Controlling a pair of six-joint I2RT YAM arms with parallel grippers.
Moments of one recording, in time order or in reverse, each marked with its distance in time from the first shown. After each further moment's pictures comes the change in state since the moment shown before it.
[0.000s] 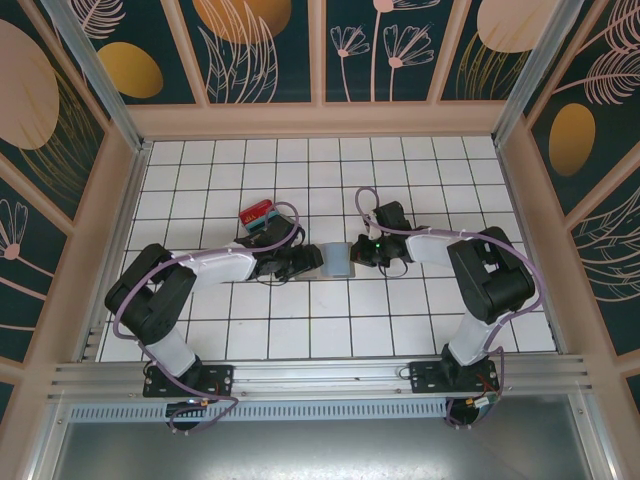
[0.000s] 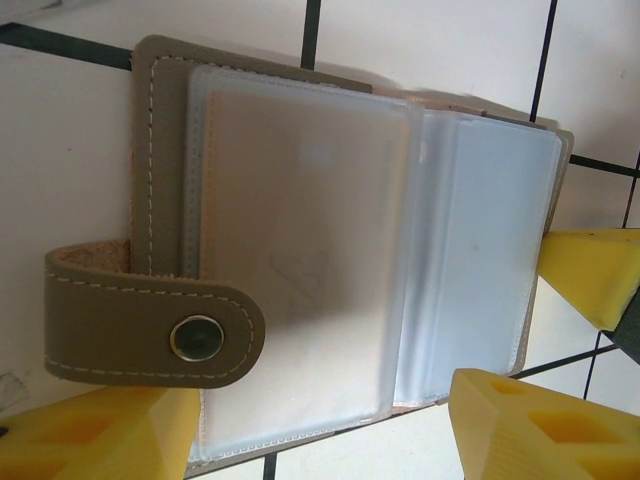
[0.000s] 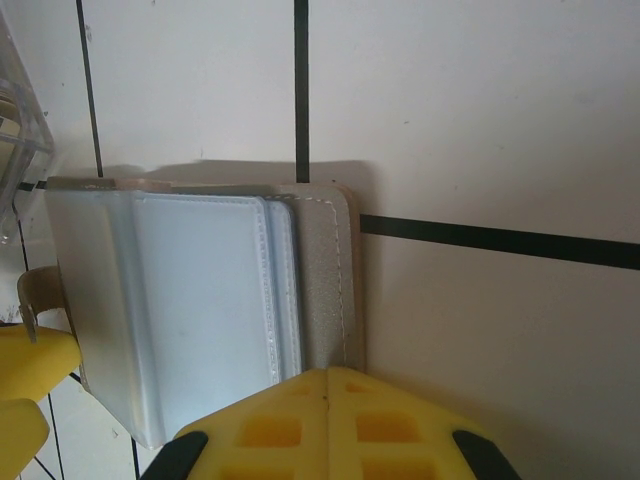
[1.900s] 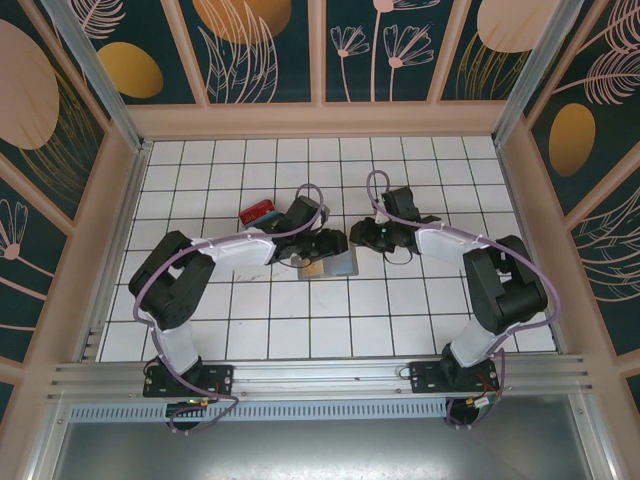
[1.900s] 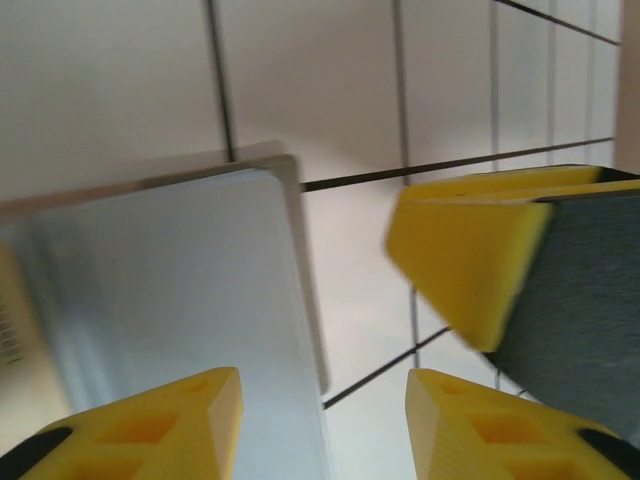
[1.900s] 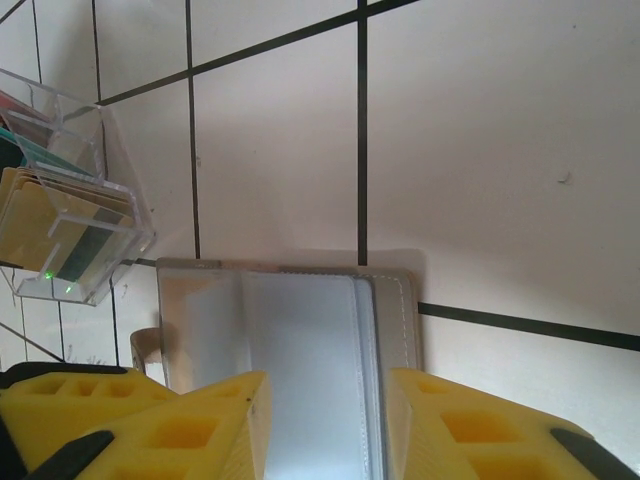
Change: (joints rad) left arm -0.043 0.142 0.225 0.090 0.163 0.075; right arm -0.046 -0.093 0.068 -0.056 0.031 0.029
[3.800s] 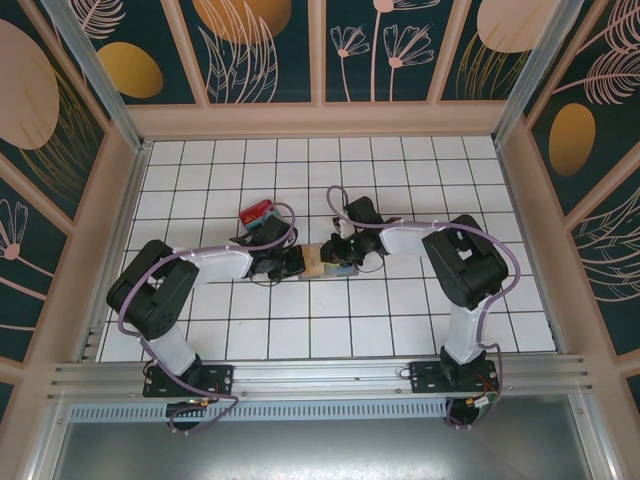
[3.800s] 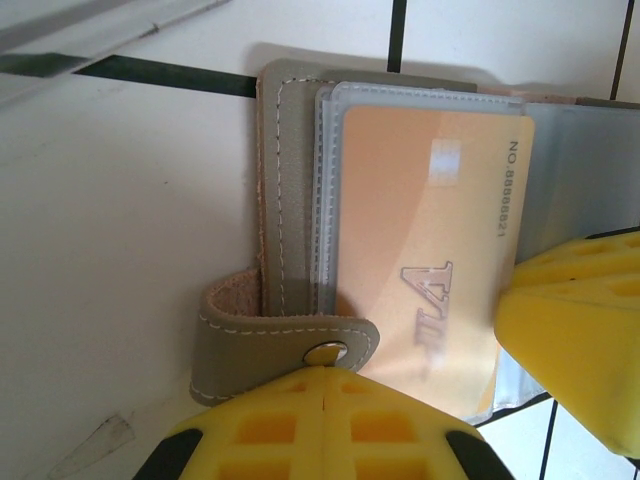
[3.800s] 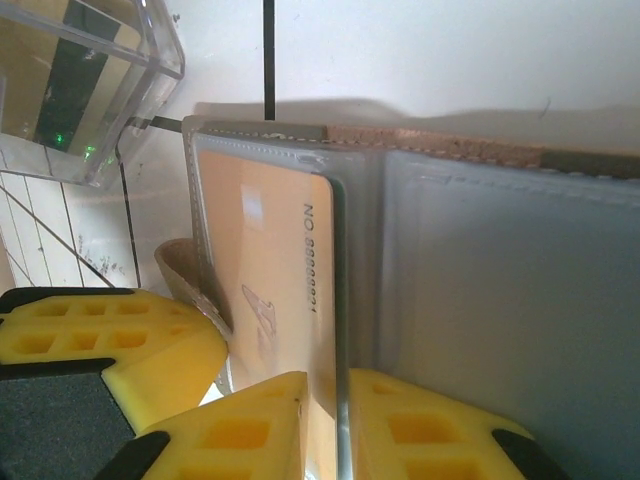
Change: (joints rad) left arm 0.101 -0.116 -0.256 -0.080 -0.126 0.038; right arm 0.177 0.249 0.123 0.010 -0.170 0.037
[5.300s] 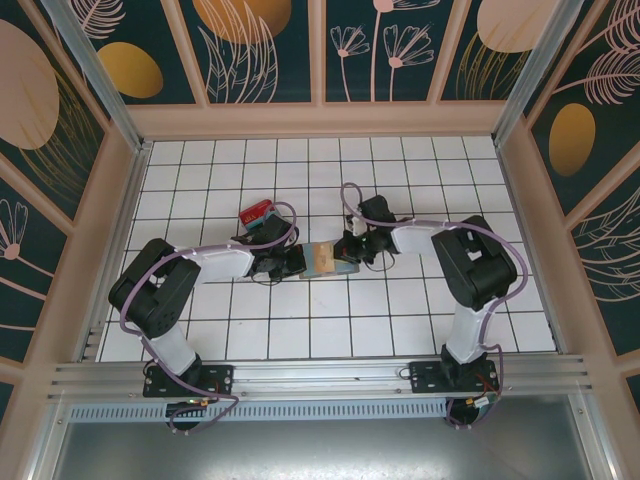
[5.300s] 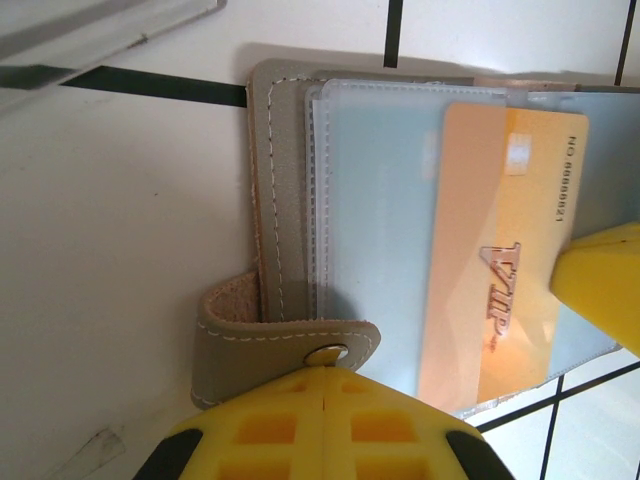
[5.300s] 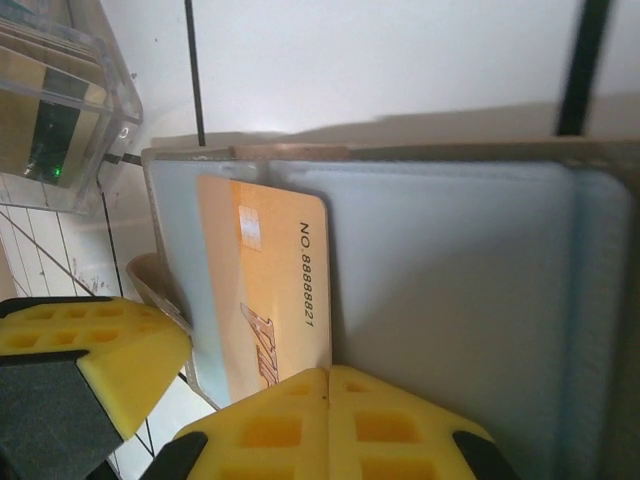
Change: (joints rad) left arm 0.000 0.013 0.016 -0.008 -0.005 0.001; right arm -0.090 -0.048 -0.068 0.014 -0.005 -0.019
